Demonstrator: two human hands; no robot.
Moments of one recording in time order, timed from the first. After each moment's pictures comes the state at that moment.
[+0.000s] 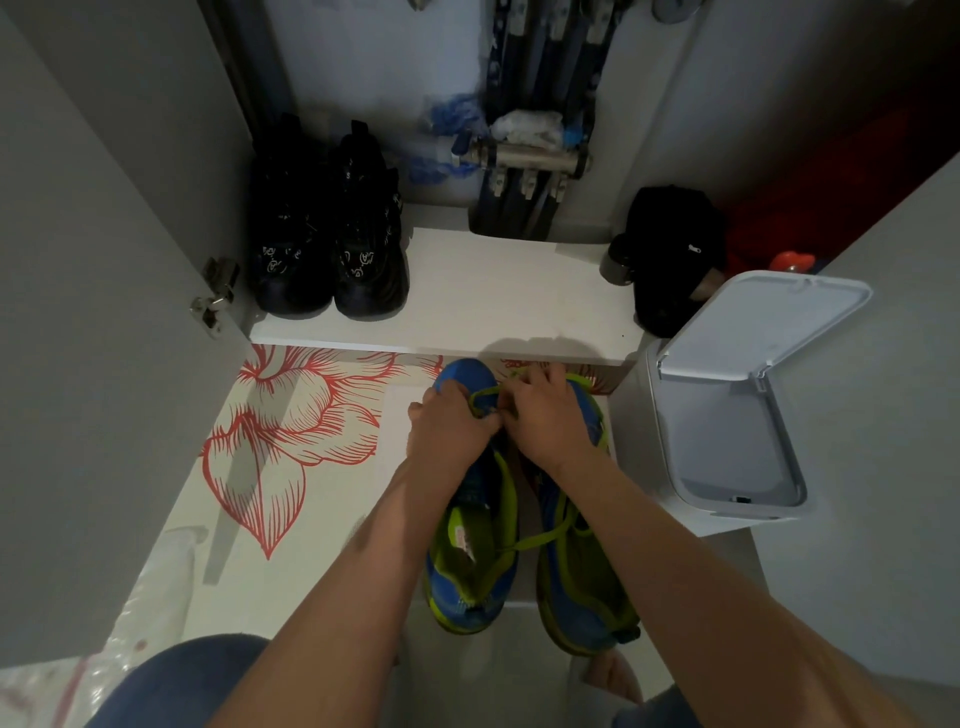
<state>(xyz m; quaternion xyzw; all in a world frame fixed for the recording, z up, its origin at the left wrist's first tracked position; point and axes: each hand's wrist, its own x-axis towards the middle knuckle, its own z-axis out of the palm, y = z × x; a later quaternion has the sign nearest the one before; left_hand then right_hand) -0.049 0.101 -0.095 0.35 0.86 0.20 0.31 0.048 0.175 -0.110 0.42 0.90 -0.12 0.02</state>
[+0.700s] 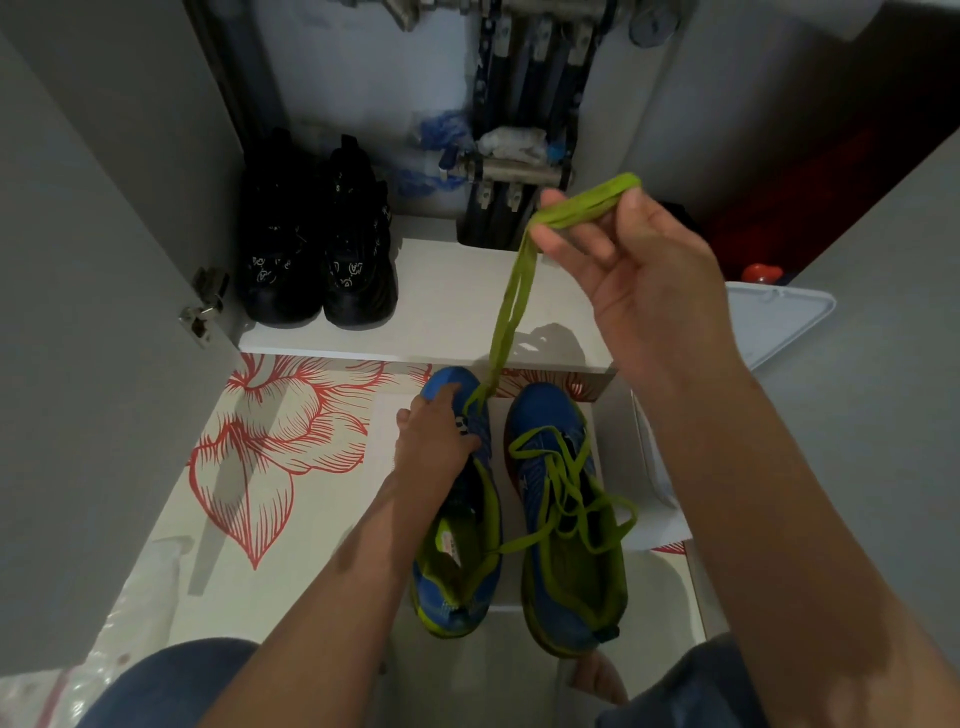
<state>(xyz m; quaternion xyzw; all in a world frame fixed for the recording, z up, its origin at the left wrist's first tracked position) -0.046 0.093 -0.090 0.40 0.85 0.17 0.29 0.062 0.171 0.081 0.21 0.37 -0.78 -0.45</state>
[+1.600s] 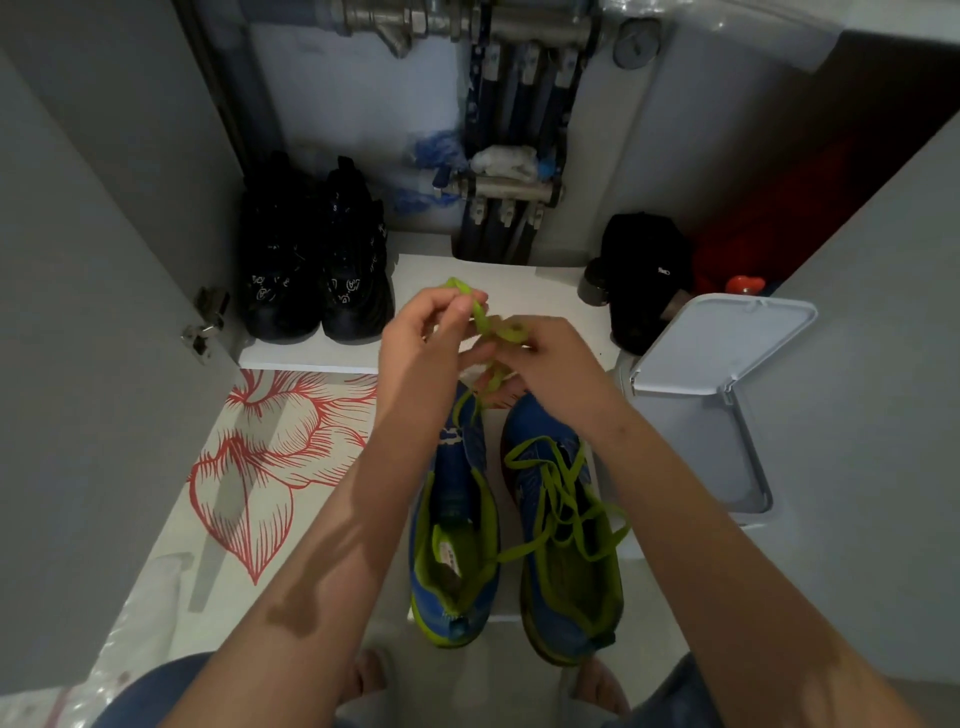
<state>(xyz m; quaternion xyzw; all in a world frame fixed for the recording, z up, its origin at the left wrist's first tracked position) -0.046 0.097 0.021 0.28 0.58 0.69 0.33 0.050 0.170 0.017 0.37 0.70 -0.57 -0.19</state>
